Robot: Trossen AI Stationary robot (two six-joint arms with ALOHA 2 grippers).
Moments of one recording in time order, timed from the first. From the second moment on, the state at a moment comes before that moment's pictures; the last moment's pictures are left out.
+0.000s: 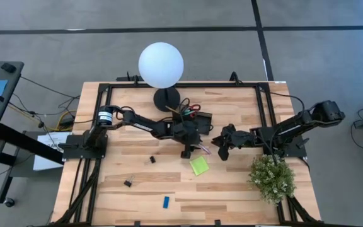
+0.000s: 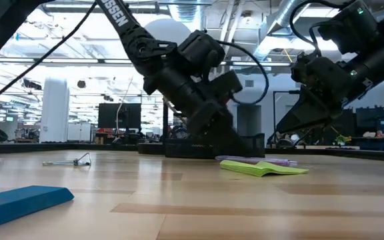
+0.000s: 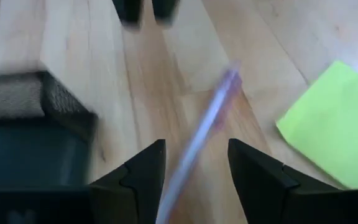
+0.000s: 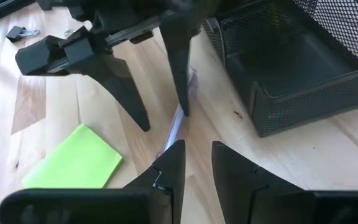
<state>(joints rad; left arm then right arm) 0.06 2.12 1.22 0.20 0.17 0.26 0.16 1.27 0.27 0.36 0.29 0.49</state>
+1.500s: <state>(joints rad) -0.11 1.90 1.39 -0.62 -0.26 -0.40 0.15 1.27 0.27 0.26 0.29 0.46</state>
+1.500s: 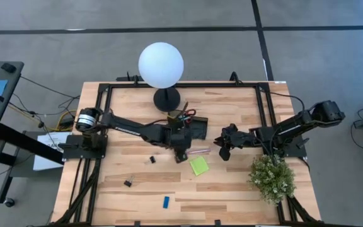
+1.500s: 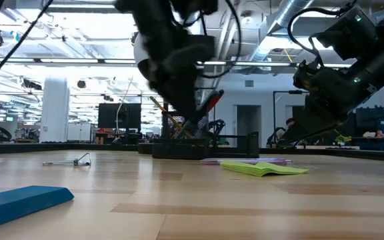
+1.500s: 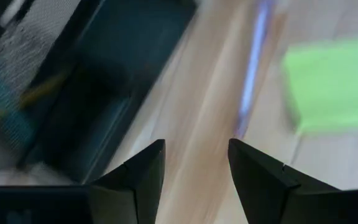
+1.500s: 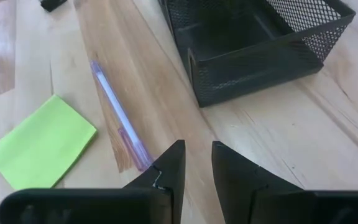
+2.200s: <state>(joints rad) -0.30 1.50 1.26 -1.12 -0.58 -0.66 0.19 1.27 0.27 0.29 0.29 0.50</state>
